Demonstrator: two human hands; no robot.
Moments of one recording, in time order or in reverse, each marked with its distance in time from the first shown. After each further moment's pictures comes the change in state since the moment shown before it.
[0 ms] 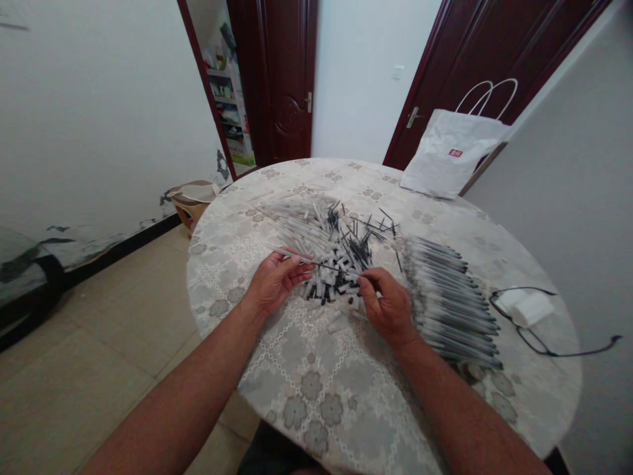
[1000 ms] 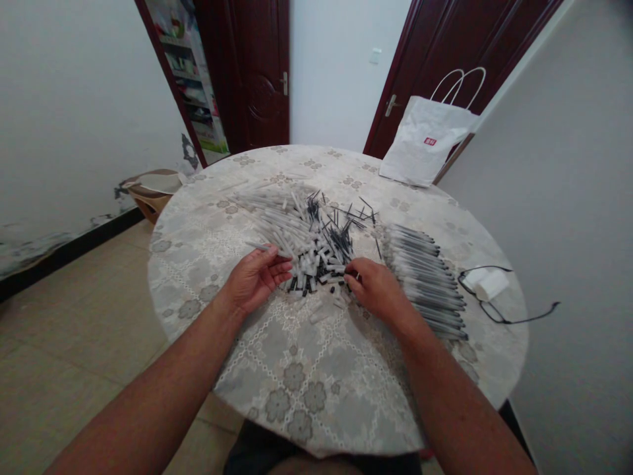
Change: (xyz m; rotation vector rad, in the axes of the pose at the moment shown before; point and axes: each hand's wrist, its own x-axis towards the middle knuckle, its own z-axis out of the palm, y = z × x) left_hand 0.002 -0.002 0.000 -0.061 0.029 -0.154; right_hand 0.018 0.017 -0.027 -0.344 -0.439 0.074
